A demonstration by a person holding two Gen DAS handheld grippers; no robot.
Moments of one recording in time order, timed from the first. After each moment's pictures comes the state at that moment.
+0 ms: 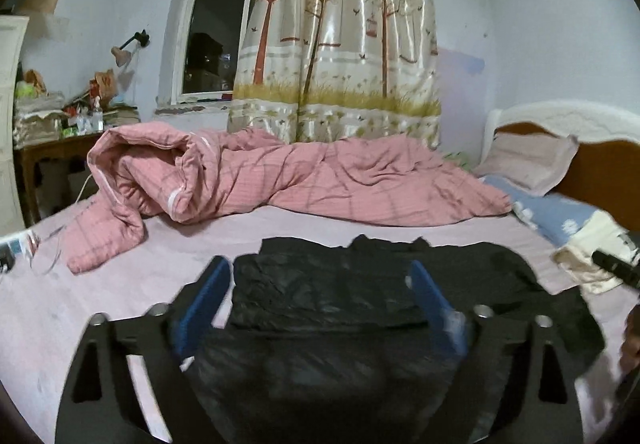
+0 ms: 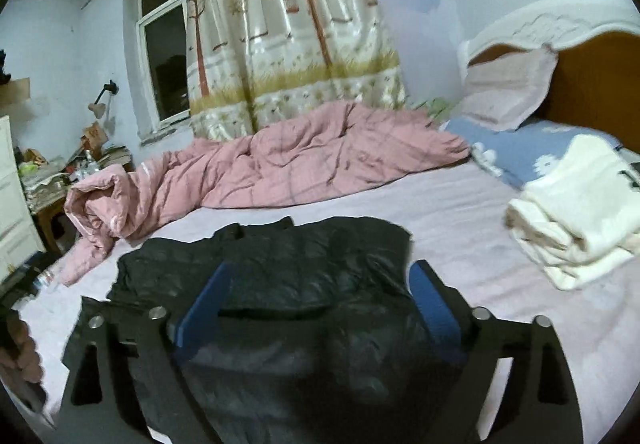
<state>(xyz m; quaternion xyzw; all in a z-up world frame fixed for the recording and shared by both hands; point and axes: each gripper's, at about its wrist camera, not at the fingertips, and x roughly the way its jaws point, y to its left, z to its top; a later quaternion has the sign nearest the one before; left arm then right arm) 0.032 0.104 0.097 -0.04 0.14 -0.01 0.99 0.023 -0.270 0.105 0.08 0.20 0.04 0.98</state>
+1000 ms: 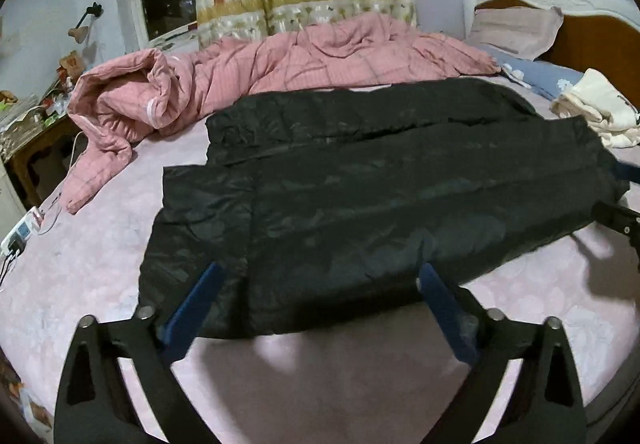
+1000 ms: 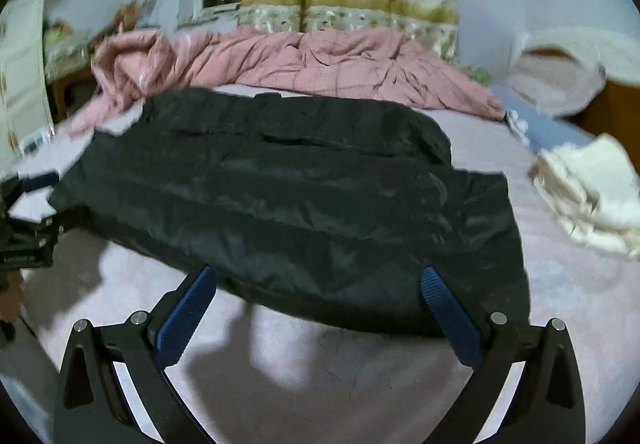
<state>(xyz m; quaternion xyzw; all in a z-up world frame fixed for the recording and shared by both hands) 0.001 0.057 -0.007 0.07 0.31 -0.02 0.95 -0.033 -0.199 0.027 -0.09 0.32 0.08 0.94</state>
